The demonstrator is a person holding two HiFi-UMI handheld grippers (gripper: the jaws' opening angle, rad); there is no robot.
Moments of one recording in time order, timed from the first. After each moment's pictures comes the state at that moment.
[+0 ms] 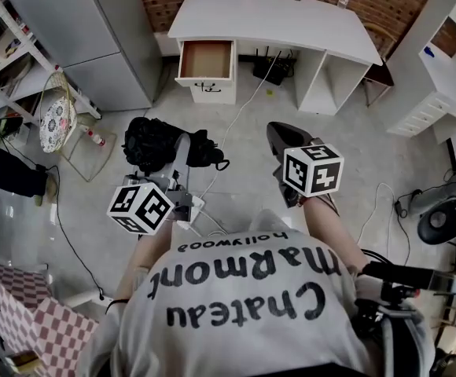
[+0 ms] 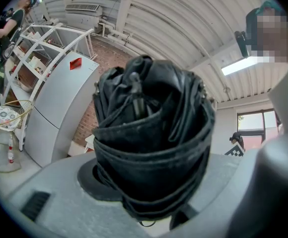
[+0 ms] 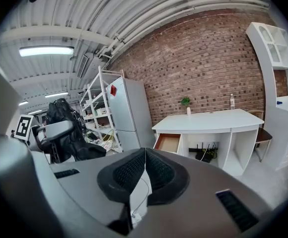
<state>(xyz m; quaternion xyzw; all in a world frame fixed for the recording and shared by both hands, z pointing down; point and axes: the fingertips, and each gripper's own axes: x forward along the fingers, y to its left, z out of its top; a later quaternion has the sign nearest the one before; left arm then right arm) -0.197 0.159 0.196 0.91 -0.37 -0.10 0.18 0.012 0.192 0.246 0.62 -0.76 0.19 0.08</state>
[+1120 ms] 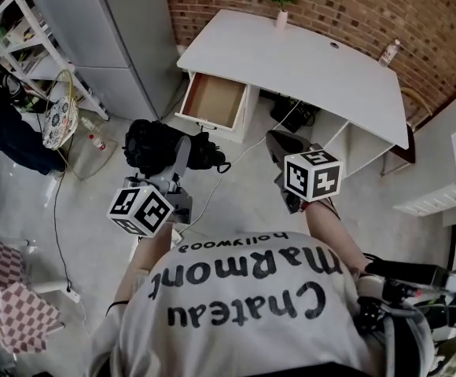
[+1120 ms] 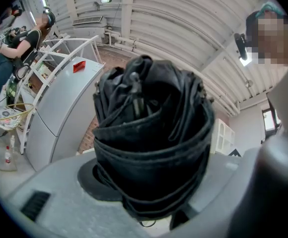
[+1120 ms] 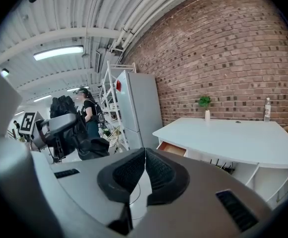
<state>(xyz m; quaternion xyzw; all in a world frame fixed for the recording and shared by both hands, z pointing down) -0.055 -0.028 0.181 0.86 -0.47 -0.15 0.16 0.153 -0.044 0.240 0.50 -0.84 0.17 0.12</state>
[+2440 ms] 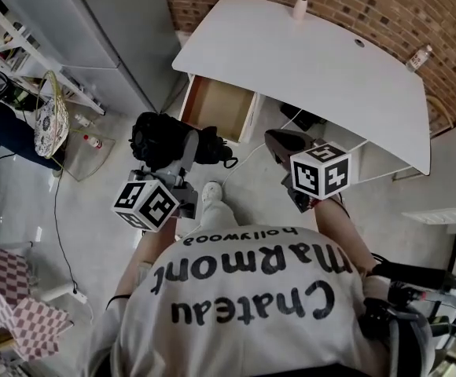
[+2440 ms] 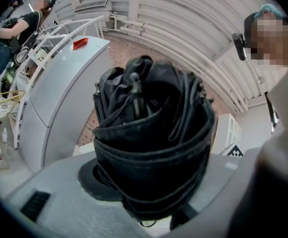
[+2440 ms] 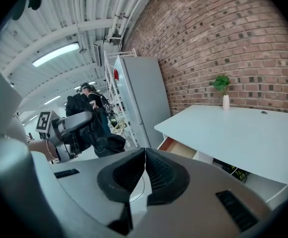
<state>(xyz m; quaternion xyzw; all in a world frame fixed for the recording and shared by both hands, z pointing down) -0.037 -0.209 0.238 0.86 -0.46 -0.12 0.20 0.141 -0.205 0.295 0.42 -0.87 0.22 0.16</state>
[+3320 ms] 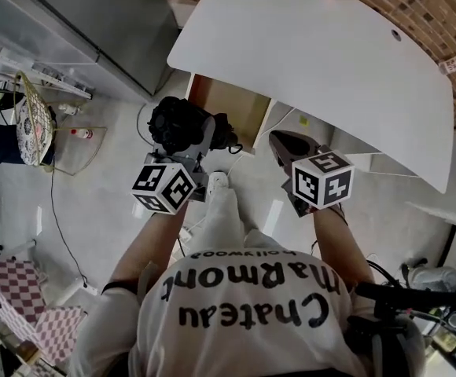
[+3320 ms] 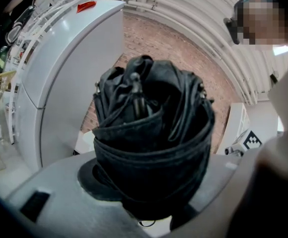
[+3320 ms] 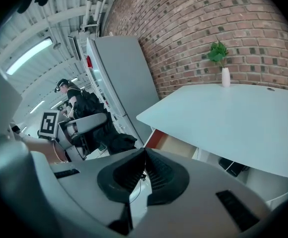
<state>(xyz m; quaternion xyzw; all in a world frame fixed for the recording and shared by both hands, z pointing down) -0.031 -0.409 0.372 0.85 -0.46 -0.04 0.25 0.121 -0.359 0.406 0.44 -0.82 0.31 0.20</state>
